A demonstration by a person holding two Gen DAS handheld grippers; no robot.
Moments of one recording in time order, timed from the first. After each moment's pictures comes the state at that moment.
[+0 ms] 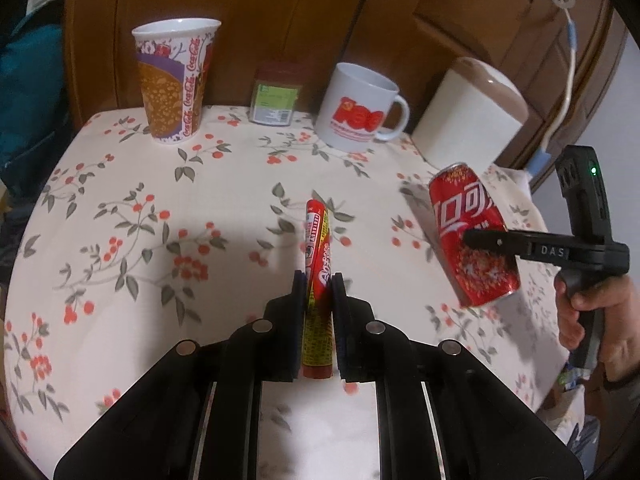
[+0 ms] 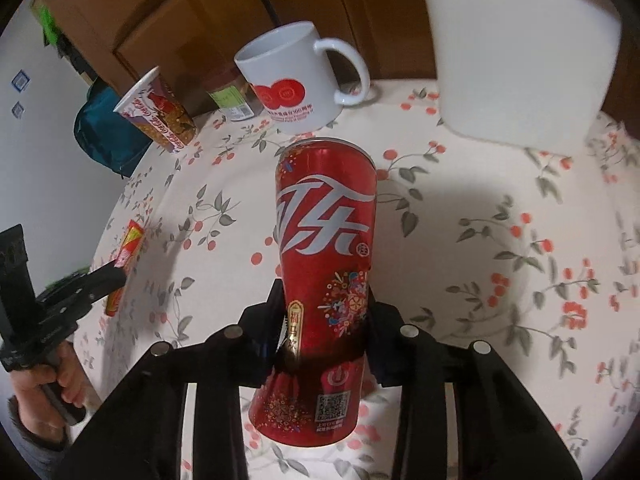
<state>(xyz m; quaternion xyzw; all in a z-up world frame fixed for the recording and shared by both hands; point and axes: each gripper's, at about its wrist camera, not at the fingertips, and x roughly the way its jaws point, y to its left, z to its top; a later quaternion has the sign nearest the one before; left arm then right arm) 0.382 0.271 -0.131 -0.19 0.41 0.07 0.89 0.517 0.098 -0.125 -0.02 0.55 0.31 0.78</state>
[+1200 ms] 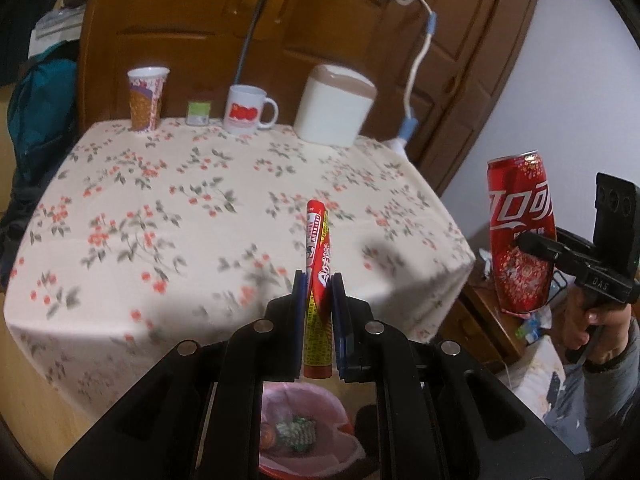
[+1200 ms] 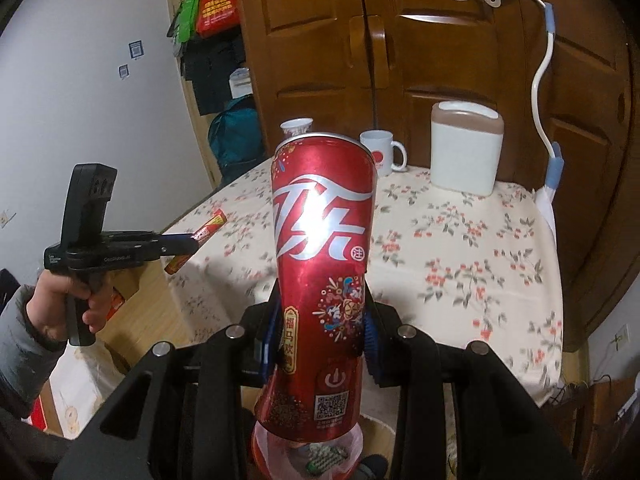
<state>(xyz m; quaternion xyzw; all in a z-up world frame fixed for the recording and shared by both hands) 0.174 0.108 -0.082 -0.17 0.34 -0.01 0.93 0.207 -0.063 0.009 -0.08 0.35 0.39 0.85</state>
